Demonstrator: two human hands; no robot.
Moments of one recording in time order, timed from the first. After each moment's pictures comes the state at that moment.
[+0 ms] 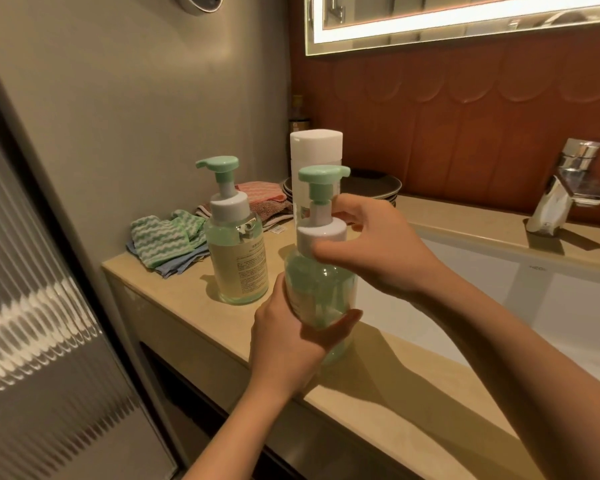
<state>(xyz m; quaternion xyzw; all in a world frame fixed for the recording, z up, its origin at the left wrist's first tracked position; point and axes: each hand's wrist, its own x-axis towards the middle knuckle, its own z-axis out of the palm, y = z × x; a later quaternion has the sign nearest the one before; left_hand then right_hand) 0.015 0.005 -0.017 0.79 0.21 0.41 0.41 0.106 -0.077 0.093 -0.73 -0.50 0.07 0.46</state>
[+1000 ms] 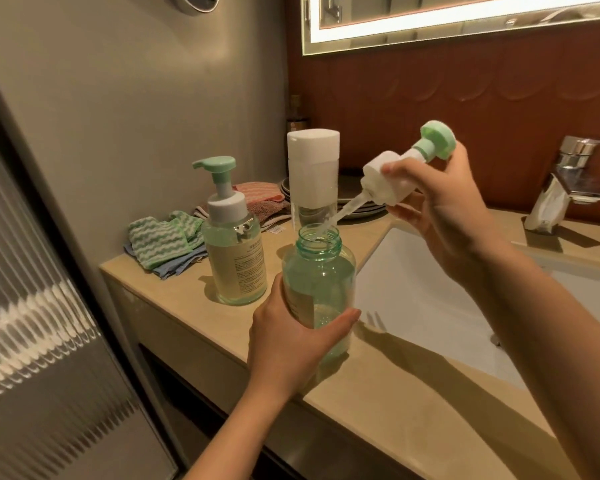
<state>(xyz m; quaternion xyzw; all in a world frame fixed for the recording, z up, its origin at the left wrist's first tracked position) 0.015 0.005 -0.019 0.78 0.21 0.41 0.43 0.152 -0.095 0.104 -0.58 -0.31 0.10 0.75</state>
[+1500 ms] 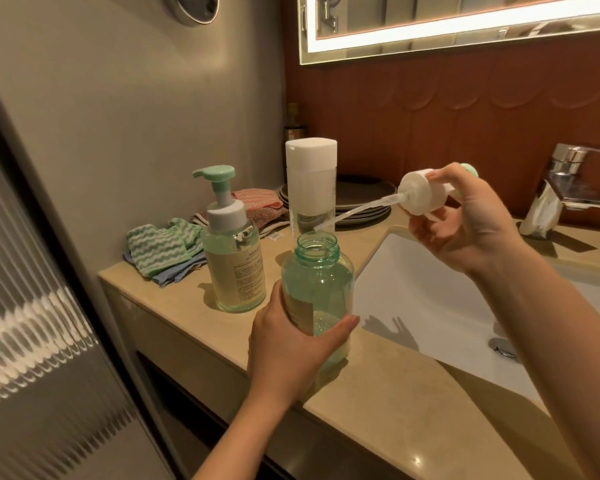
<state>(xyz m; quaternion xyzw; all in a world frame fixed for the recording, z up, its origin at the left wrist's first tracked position) 0.017 0.004 -0.019 0.77 0.22 0.41 0.43 0.186 -0.110 0.097 -0.50 -0.11 0.22 0.83</state>
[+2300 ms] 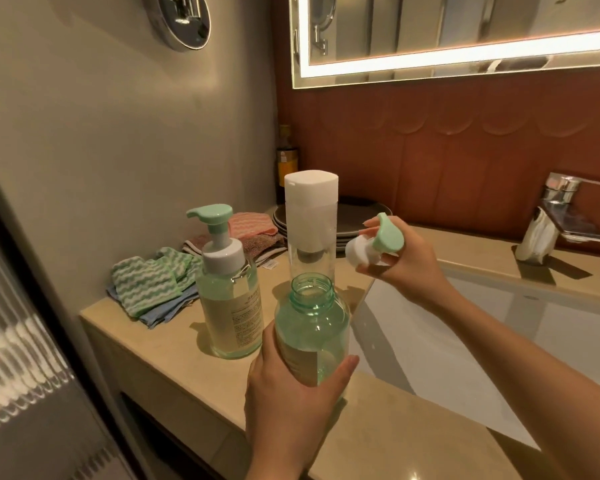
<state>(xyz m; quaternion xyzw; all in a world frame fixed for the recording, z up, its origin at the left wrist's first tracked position) 0.019 0.004 -0.016 0.75 0.28 0.41 0.43 0.231 -0.057 0.043 -0.70 -0.45 -0.05 0.55</state>
